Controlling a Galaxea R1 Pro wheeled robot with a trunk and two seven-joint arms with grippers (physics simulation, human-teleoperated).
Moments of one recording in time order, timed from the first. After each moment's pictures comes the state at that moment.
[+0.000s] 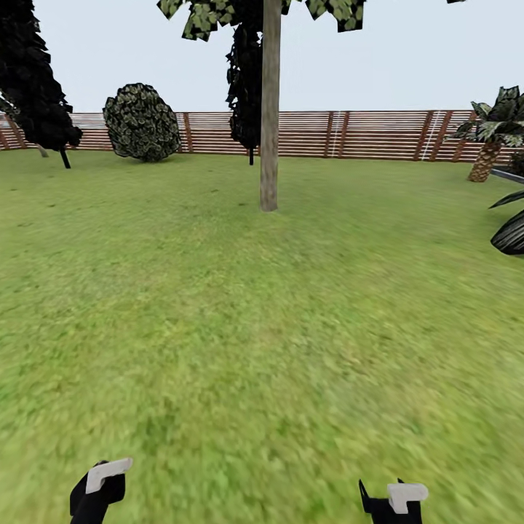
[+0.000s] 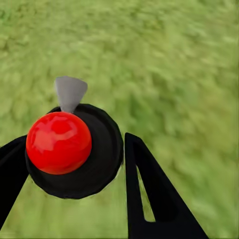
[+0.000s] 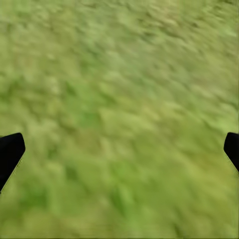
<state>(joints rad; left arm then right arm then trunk) -0.27 0.14 0.15 -0.50 0.06 -0.36 0.09 -0.32 -0.10 0.00 -0.22 0.00 -0.61 0.00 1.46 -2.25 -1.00</state>
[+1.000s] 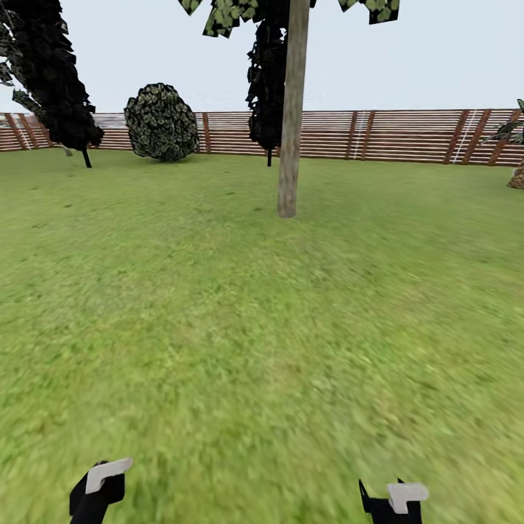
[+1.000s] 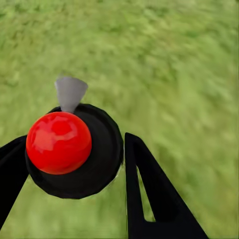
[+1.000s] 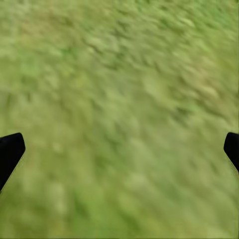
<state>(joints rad) -0.27 0.14 0.15 -0.50 0.06 -0.36 0.09 -0.32 -0.10 0.00 -0.22 0.00 -0.61 0.00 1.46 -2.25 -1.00</state>
